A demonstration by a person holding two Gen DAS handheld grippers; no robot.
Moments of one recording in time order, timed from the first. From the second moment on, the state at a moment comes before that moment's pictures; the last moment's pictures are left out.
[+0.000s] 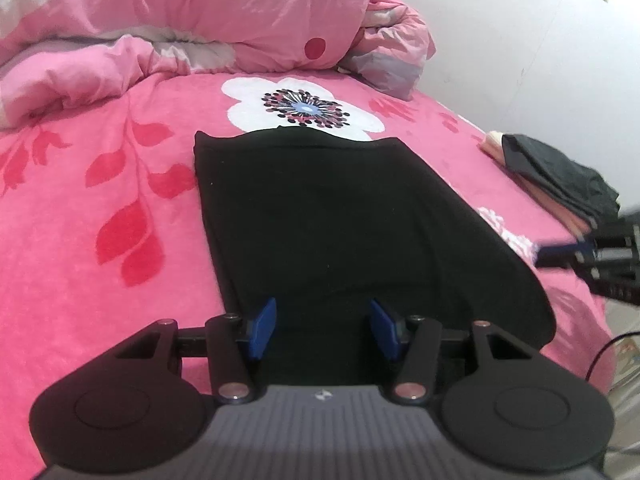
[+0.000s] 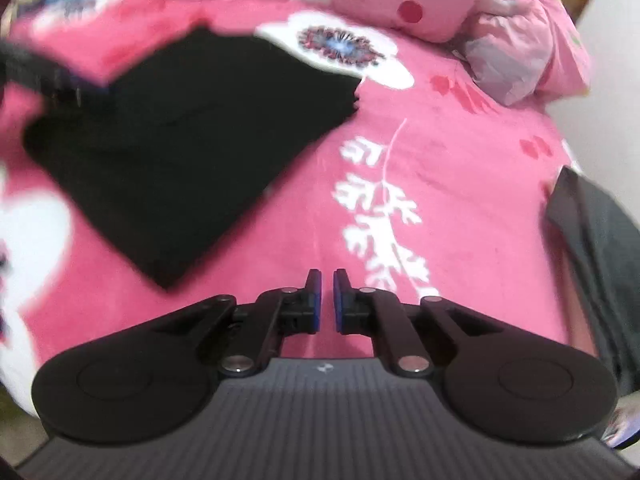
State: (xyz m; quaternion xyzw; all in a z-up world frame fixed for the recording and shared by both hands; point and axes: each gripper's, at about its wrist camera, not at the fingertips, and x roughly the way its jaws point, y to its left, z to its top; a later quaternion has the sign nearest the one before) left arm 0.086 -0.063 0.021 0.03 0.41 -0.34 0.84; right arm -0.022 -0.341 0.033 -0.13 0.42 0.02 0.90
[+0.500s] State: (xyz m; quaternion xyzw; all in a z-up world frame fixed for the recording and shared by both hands) left arm 0.081 -0.061 0.016 0.05 0.39 -0.35 0.85; right arm 0.003 -0.358 0.012 -0.11 0.45 0.01 0.89
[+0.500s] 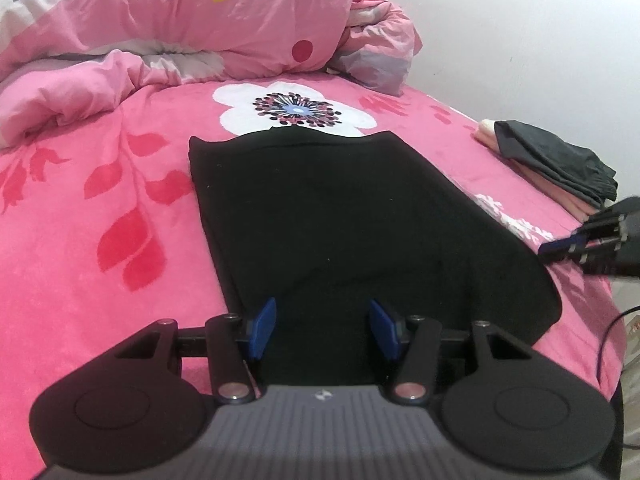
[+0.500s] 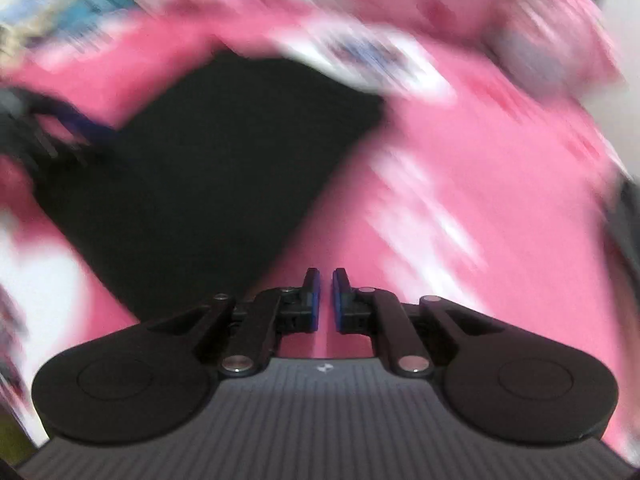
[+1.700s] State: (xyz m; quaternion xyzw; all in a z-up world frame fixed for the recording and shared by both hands) left arm 0.036 -0.016 0.020 0.05 0.41 -0.31 0.86; right arm -0.056 -0.303 0.013 -0.12 0.43 0.09 0.89
